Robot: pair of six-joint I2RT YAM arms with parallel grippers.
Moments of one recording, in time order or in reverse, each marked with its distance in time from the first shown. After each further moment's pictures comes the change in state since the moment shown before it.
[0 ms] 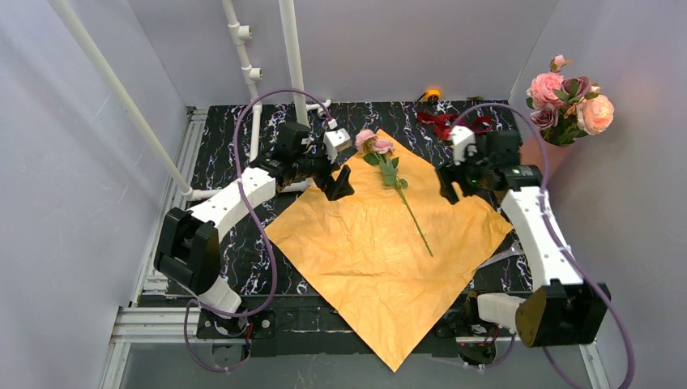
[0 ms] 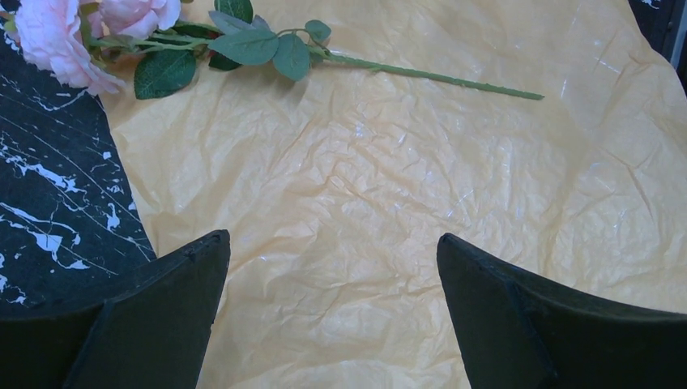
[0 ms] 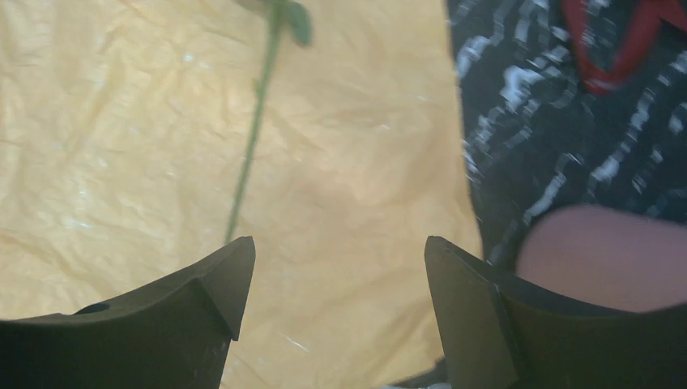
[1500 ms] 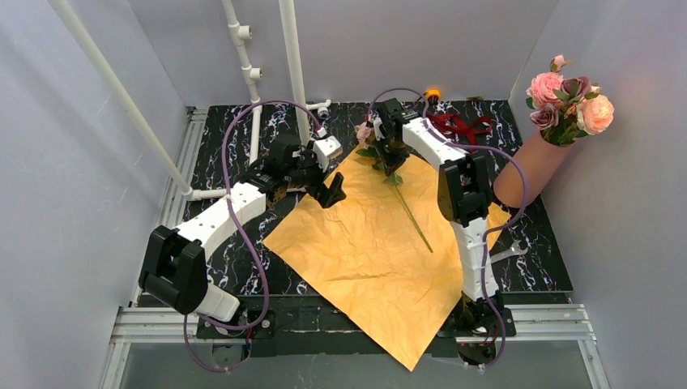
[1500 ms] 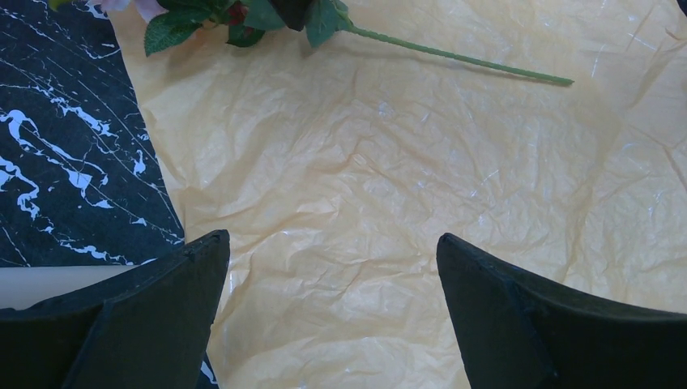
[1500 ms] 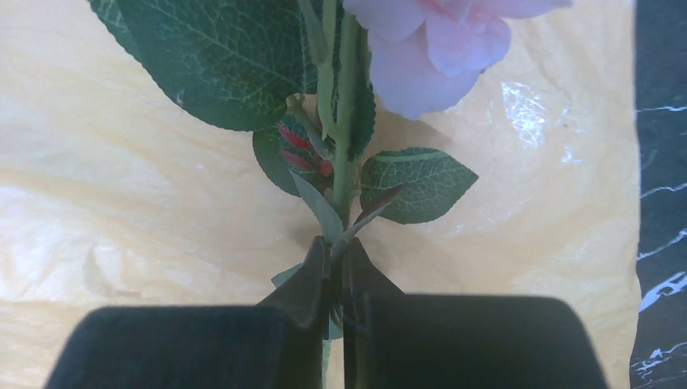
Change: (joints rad) left arm 0.000 -0.140 -0.168 0.064 -0.126 -0.040; right arm 0.419 1.184 0.939 -0.220 0.282 0.397
